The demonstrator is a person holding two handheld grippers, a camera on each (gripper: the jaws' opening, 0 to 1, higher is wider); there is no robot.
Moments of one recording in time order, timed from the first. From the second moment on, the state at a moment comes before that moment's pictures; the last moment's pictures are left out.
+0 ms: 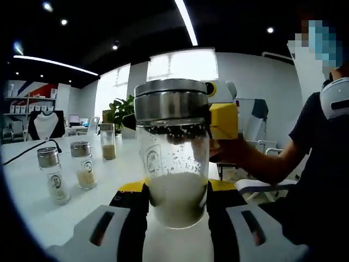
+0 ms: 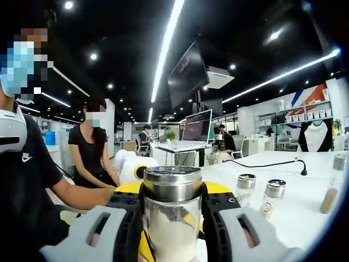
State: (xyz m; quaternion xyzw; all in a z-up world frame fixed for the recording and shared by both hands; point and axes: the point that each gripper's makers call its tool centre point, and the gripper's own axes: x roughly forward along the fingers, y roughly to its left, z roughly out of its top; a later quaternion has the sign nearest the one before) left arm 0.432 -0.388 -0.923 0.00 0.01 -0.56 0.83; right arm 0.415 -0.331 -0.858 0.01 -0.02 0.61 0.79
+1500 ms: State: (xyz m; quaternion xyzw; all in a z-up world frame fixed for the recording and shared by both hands) left arm 0.467 -0.366 -0.909 0.05 -0.03 -0.40 0.91; right arm 0.450 -0.334 -0.846 0.04 -0.08 0.50 0.86
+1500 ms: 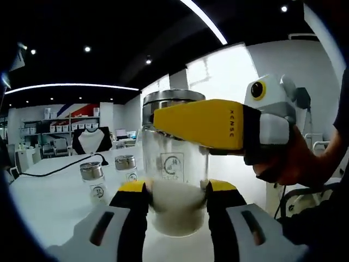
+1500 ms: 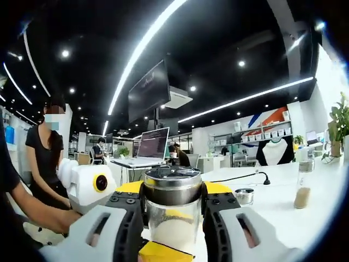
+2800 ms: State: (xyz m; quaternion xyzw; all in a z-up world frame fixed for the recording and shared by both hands) left arm 0.427 -0.384 -0.926 0.06 0.01 -0.56 0.83; right arm 0.409 -0.323 -0.873 -0.08 -0.03 0.62 0.78
